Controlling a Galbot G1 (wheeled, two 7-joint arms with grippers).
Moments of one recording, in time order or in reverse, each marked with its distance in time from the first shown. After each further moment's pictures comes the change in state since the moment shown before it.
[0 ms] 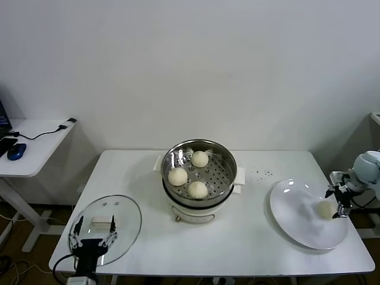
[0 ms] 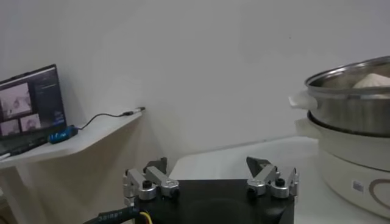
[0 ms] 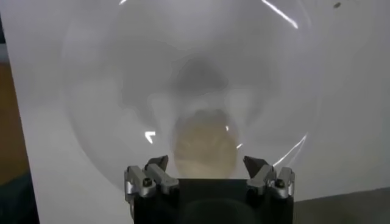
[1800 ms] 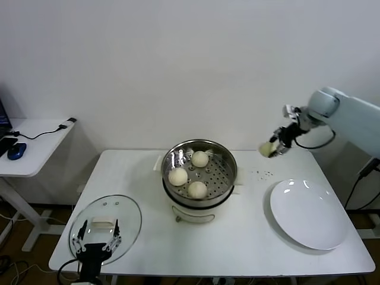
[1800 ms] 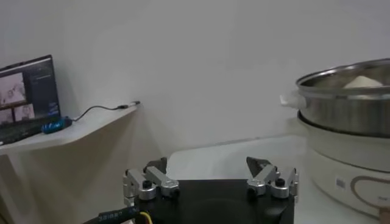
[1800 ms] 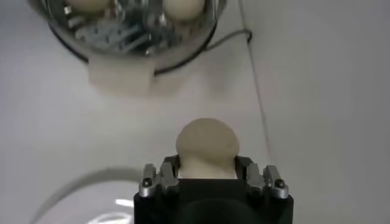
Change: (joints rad) left arm 0.037 0.002 0.034 -0.008 -0.028 -0.018 -0.014; right arm 0.763 0.344 -0.761 0.052 0.833 -0.204 0.049
